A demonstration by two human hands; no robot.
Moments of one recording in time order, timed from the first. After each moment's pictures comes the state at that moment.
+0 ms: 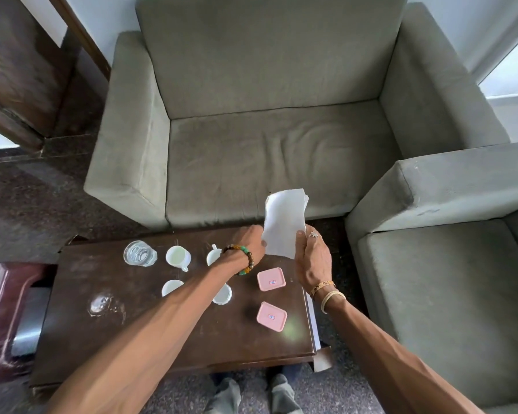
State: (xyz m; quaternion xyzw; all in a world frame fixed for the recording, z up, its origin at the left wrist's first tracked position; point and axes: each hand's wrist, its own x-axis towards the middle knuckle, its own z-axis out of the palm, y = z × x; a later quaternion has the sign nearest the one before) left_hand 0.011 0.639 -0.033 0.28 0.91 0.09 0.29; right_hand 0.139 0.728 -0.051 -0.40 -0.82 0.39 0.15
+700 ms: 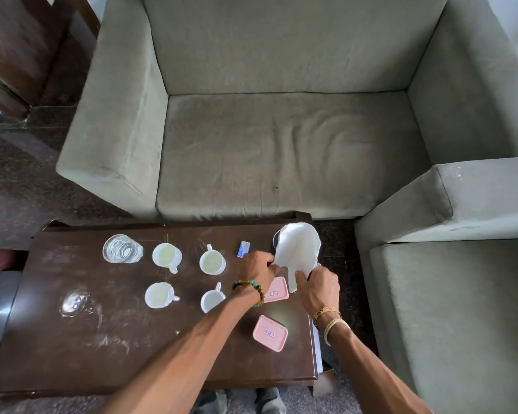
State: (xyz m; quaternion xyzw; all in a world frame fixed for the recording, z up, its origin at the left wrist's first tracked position) left_hand 0.024 0.642 -0.153 0.16 0.90 0.23 0.33; right_hand 0.131 0.735 -0.143 -0.49 -0.82 0.30 -0.08
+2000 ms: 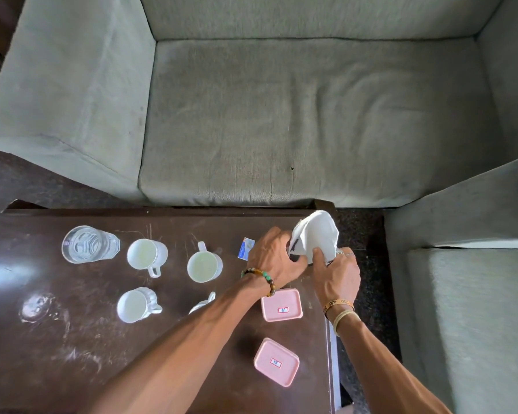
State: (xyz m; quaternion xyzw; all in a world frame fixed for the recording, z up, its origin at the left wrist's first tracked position) left_hand -0.020 0.685 -0.279 0.26 0.90 0.24 0.24; right_hand 0.075 0.777 -0.283 -0.54 -0.78 0.30 0.01
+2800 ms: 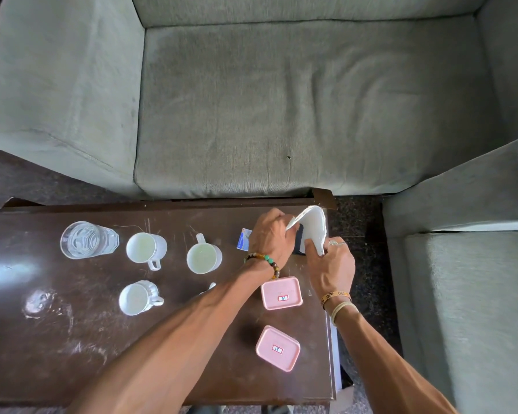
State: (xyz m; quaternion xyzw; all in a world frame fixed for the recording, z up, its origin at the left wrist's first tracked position) left_hand -0.028 0.695 -0.274 0.26 0.90 0.30 0.18; right_hand 0.074 0.769 -0.271 -0.53 -0.78 0.33 -0.01
